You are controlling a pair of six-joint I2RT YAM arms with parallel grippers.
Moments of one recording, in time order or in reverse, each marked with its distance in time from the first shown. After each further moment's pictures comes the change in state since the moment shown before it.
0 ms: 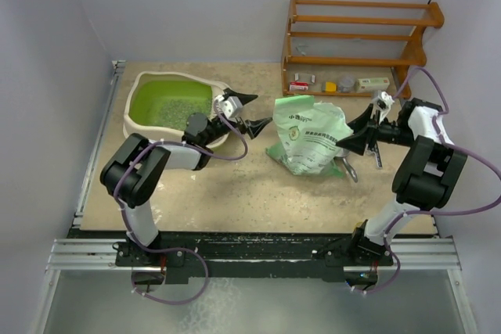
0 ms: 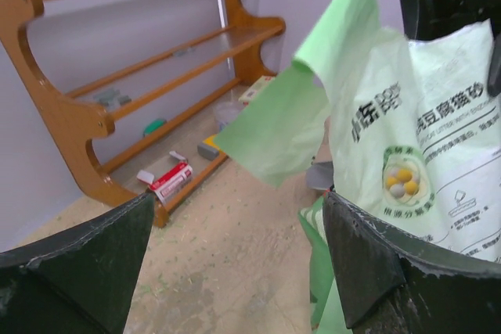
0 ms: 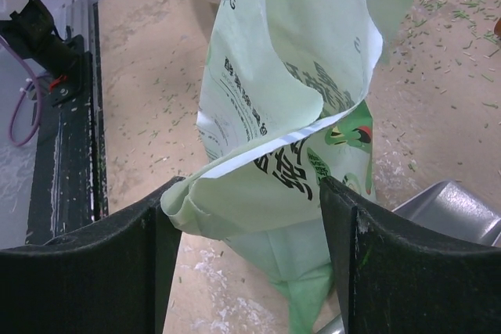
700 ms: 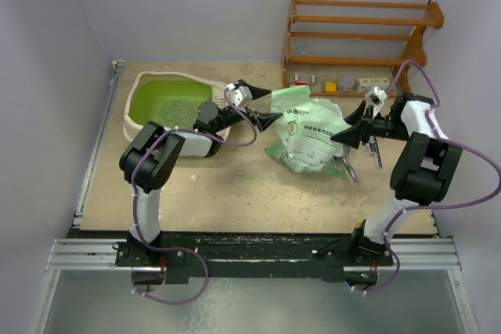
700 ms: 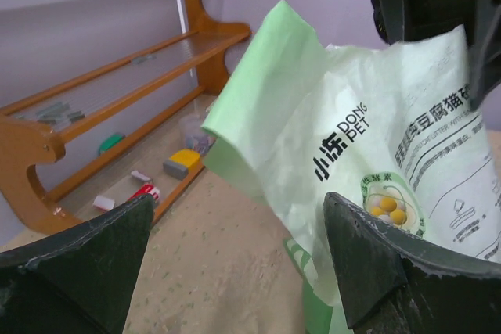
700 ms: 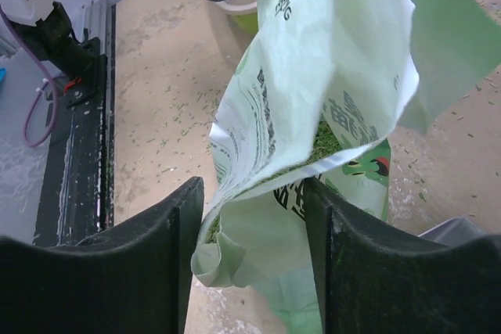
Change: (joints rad) left arm 0.003 0.151 0.204 -0.033 0.109 -0.071; right arm 0.074 0.037 0.050 0.000 -0.024 0.019
